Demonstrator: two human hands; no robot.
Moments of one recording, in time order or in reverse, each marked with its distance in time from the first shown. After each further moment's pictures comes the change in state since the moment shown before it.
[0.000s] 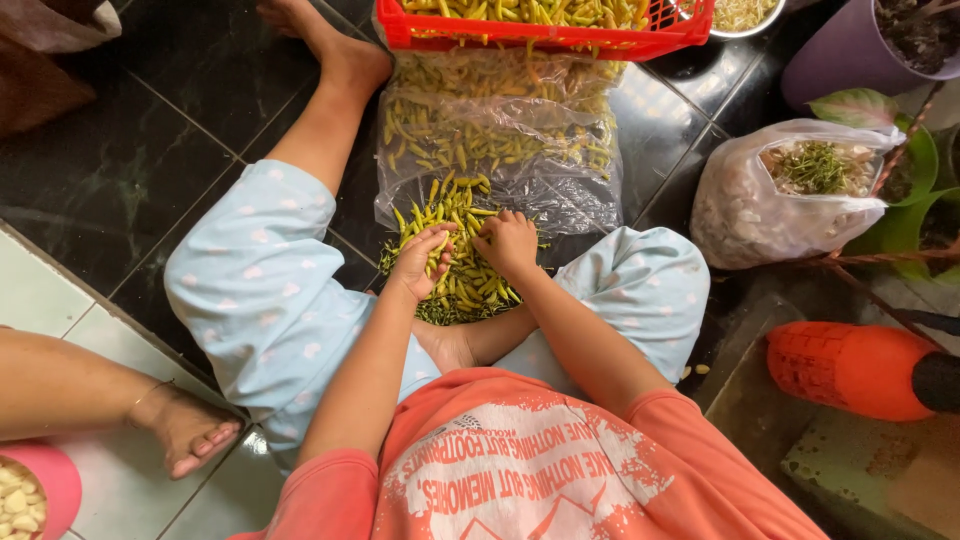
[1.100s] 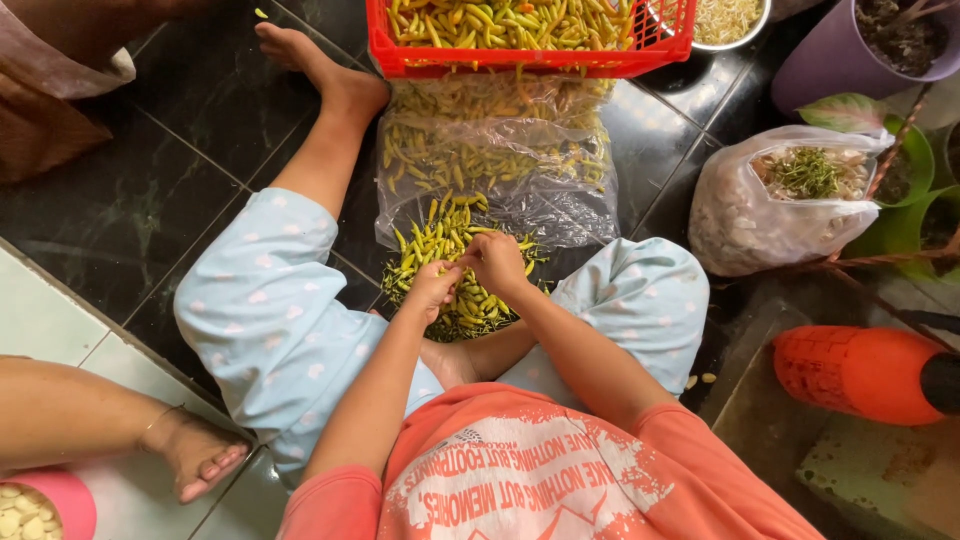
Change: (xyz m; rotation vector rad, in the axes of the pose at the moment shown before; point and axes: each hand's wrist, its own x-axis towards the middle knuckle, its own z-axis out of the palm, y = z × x) left_hand 0.045 -0.063 -0.022 0.346 0.139 0.000; right_hand -0.002 -0.029 -0.028 0.385 0.017 -0.166
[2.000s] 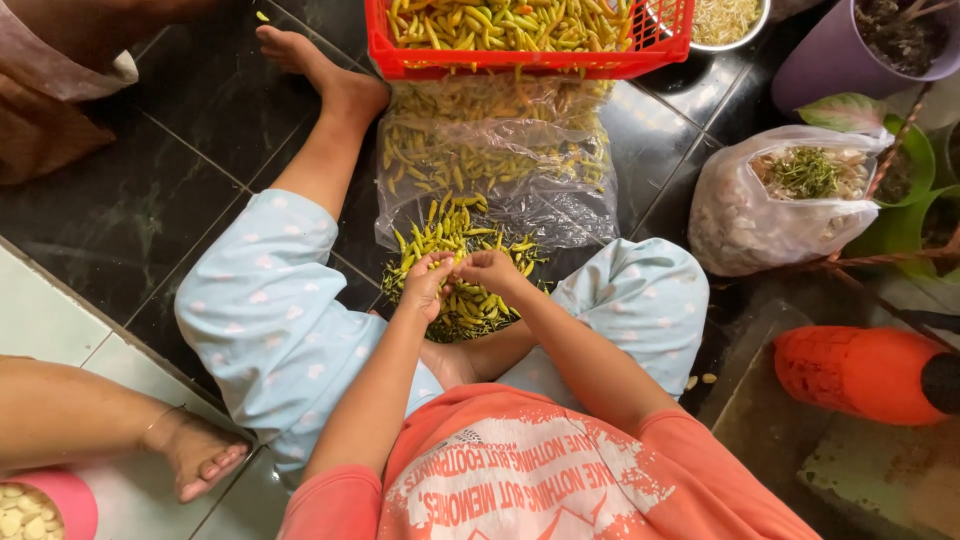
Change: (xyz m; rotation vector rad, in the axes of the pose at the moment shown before) left_hand -0.016 0.022 0.000 -0.242 0.032 0.003; right_hand -0.019 -0.022 -0.014 0.776 -0.247 0.509
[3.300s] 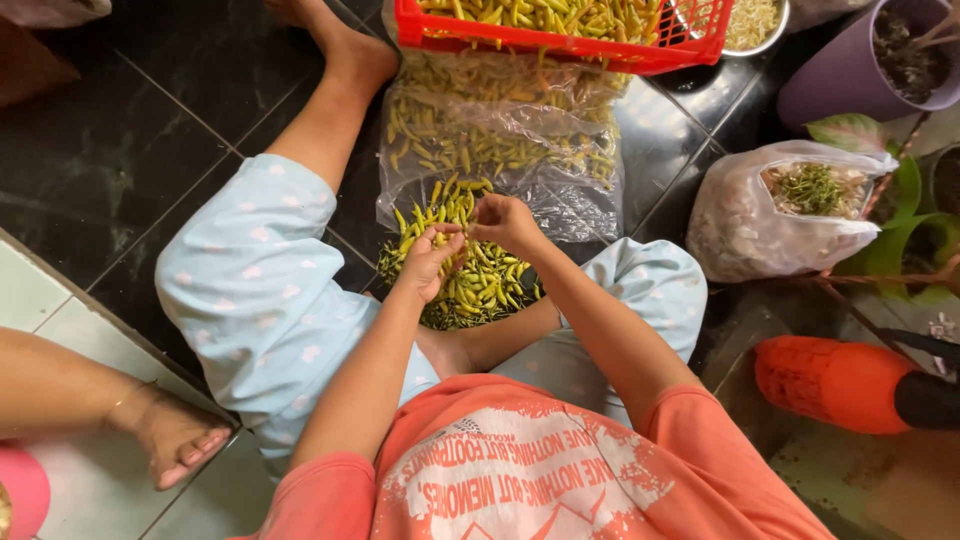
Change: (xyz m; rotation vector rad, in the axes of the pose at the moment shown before) left_hand 0.010 0.005 0.001 -0.201 -0.158 0.057; right_hand 0.053 -0.022 -0.037 -0.503 0.027 -0.247
